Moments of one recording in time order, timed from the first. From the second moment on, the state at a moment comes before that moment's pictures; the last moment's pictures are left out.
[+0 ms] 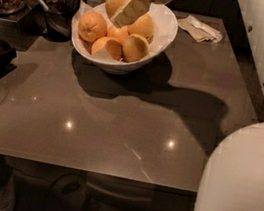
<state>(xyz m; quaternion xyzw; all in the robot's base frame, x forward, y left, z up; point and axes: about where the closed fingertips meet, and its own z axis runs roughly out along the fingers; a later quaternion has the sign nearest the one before) 0.680 0.047 1.008 -0.63 0.66 0.19 0.37</state>
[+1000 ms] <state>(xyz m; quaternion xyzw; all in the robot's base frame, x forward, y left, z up) 0.613 0.061 0.992 -0.60 0.68 0.23 0.34</state>
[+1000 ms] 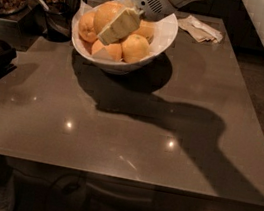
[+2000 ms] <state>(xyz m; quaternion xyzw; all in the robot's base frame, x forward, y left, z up) 0.538 0.060 1.020 -0.55 0.70 0.23 0.39</state>
